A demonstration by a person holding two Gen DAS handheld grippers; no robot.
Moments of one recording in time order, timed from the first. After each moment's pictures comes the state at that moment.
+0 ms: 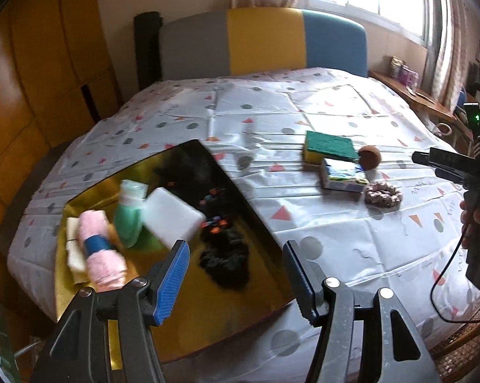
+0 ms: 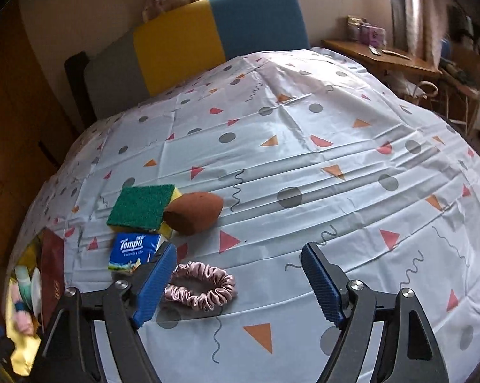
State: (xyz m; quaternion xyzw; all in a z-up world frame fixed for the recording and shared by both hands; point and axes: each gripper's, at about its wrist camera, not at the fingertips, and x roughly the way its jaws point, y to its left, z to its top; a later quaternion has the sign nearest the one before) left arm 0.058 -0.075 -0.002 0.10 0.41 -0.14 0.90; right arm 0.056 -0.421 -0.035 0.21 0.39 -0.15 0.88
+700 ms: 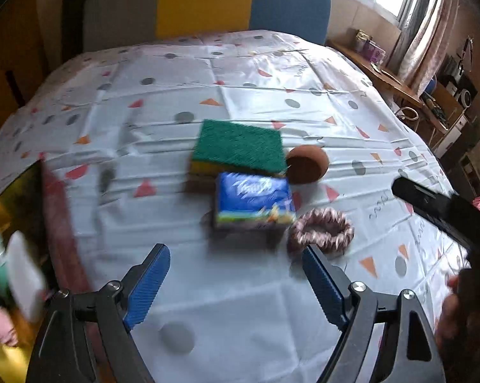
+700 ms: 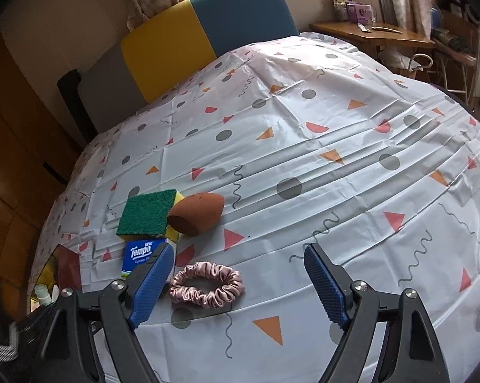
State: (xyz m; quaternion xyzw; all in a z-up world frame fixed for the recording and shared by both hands) left arm 0.146 -0.225 -0.052 0.07 0.49 -0.25 0.83; right arm 0.050 -0.434 -0.037 0.27 0.39 -0.15 0.87
